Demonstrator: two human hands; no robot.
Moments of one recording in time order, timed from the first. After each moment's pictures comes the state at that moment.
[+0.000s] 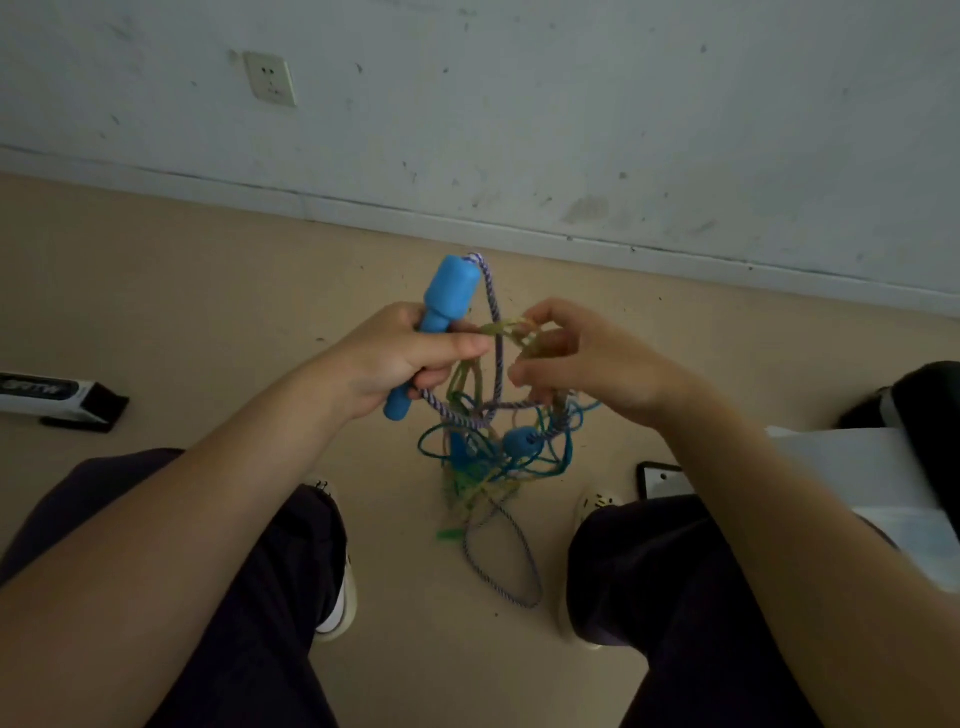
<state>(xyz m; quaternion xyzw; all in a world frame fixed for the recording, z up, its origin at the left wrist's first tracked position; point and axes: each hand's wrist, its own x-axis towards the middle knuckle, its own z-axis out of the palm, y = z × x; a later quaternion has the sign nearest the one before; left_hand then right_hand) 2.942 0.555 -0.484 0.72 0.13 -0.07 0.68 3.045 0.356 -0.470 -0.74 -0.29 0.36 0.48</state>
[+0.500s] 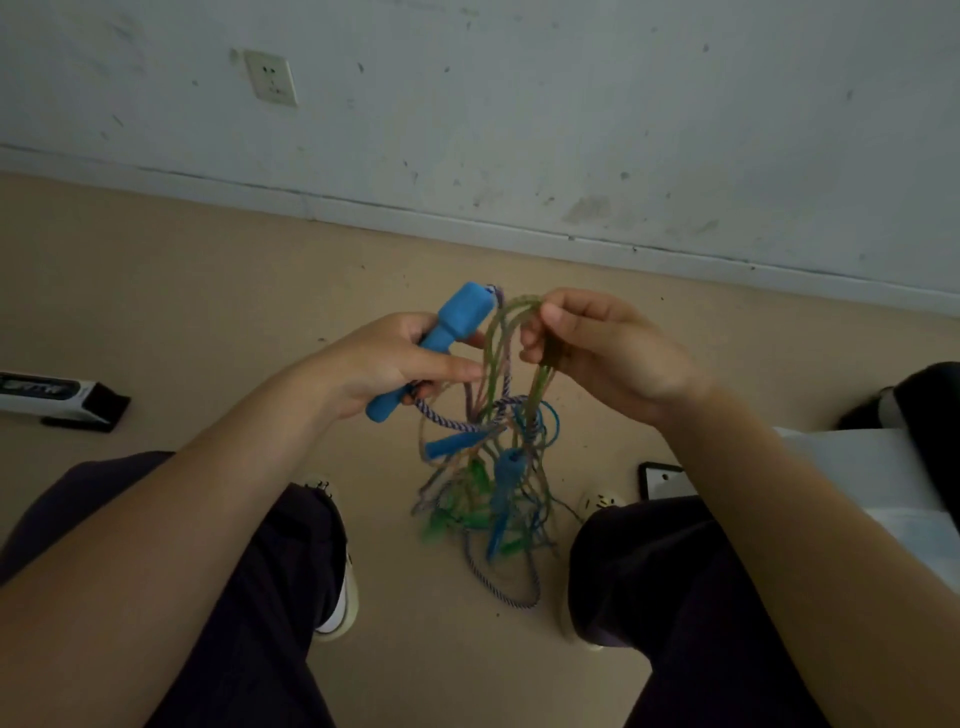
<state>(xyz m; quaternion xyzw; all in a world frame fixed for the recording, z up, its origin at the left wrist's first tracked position) 2.940 0.564 -0.488 0.75 0.12 -0.13 0.63 3.050 0.357 -0.475 -0.55 -0.28 0.41 0.67</state>
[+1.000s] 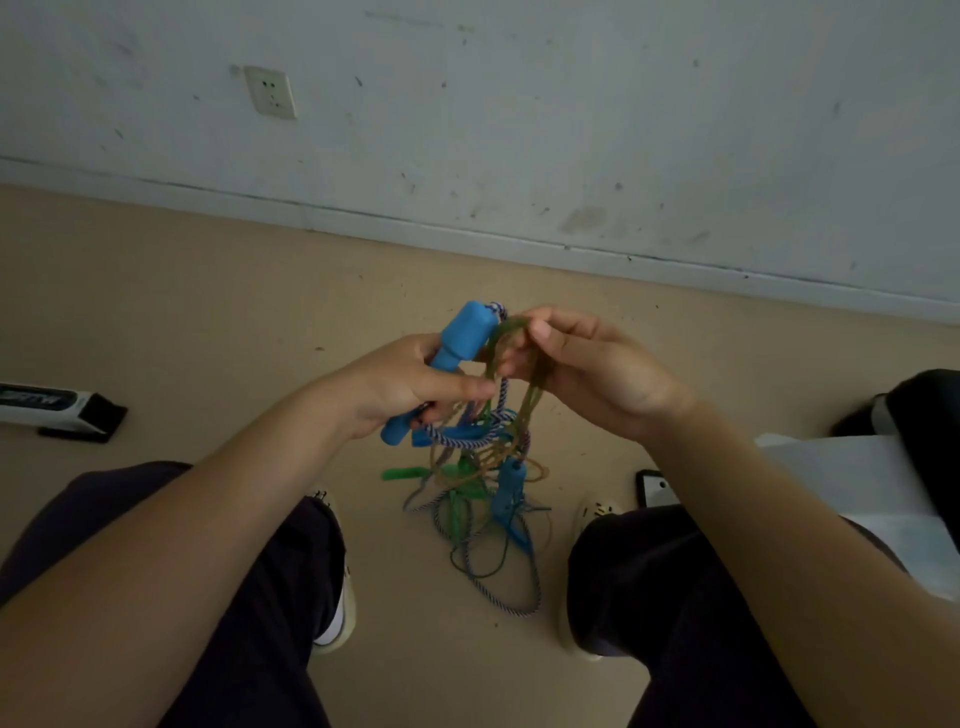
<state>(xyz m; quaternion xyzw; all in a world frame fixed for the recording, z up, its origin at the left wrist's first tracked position) 2.938 0.553 -0.490 0.75 0.09 -0.15 0.64 3.043 0.361 -0.479 -0.51 -0.30 0.43 0.68</state>
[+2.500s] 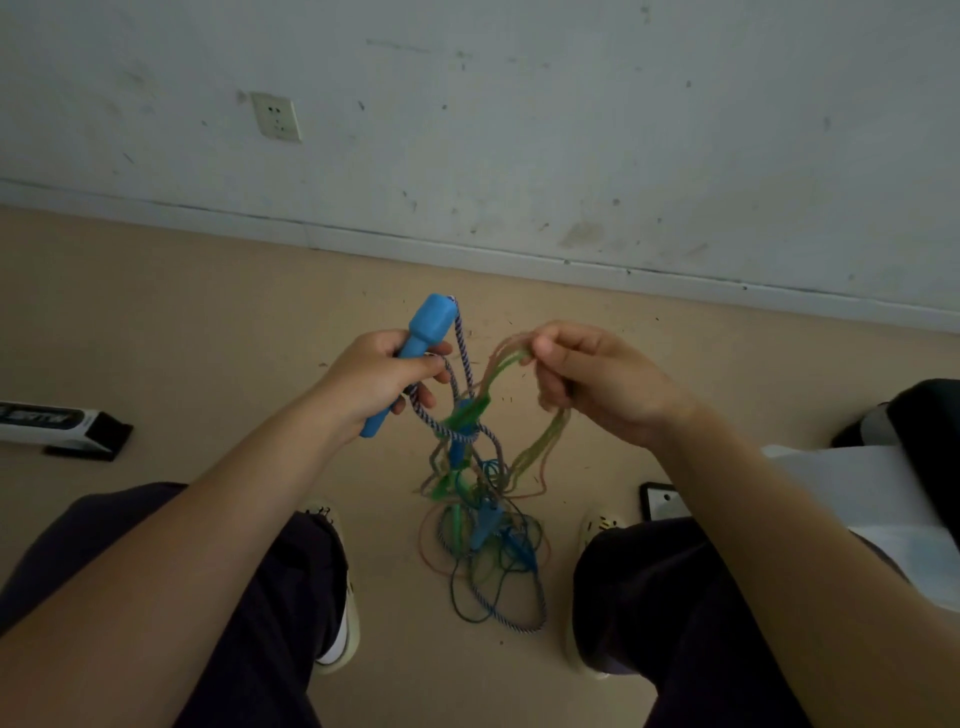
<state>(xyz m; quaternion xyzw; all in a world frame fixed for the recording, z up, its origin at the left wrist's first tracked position) 2.942 0.572 -0.499 0.74 0.24 0.00 0.62 3.052 0.355 -0.478 -0.62 -0.28 0.39 0.62</state>
